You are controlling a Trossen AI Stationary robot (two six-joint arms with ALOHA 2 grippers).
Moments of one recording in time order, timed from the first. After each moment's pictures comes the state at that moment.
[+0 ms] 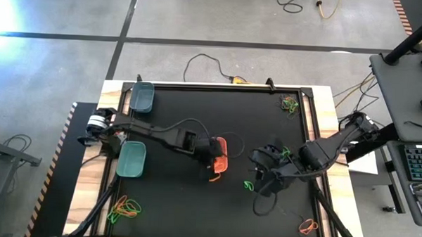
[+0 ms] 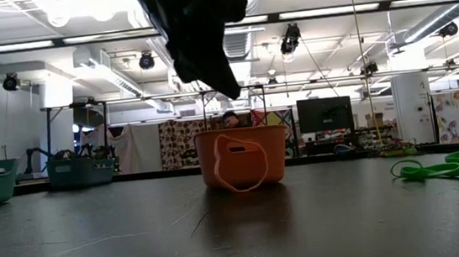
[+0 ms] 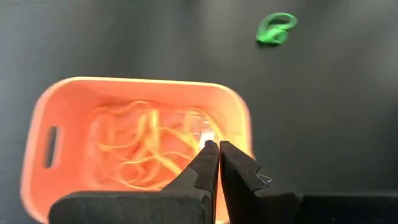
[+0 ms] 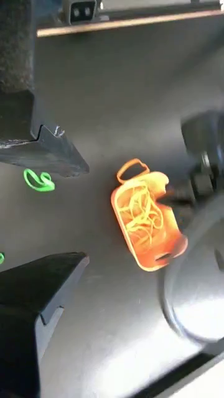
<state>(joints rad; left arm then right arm) -0.14 1.82 1.37 -0.55 -0.04 -0.24 0.52 1.52 1.62 -1.21 0.47 0.71</state>
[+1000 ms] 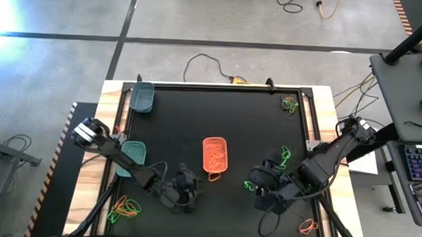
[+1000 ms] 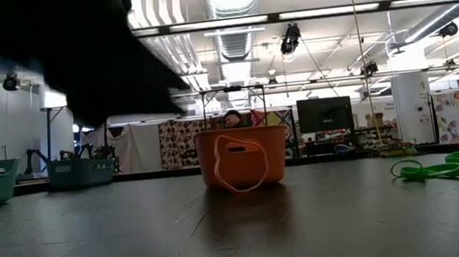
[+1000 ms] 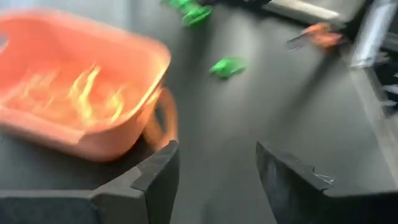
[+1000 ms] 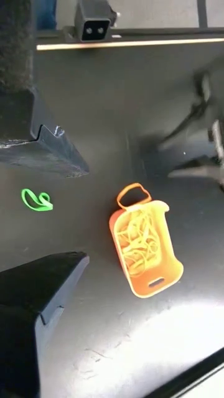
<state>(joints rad) -0.60 1.78 0.79 0.38 -0.70 -0.69 0.66 1.59 1.61 -1.16 0.54 0.76</state>
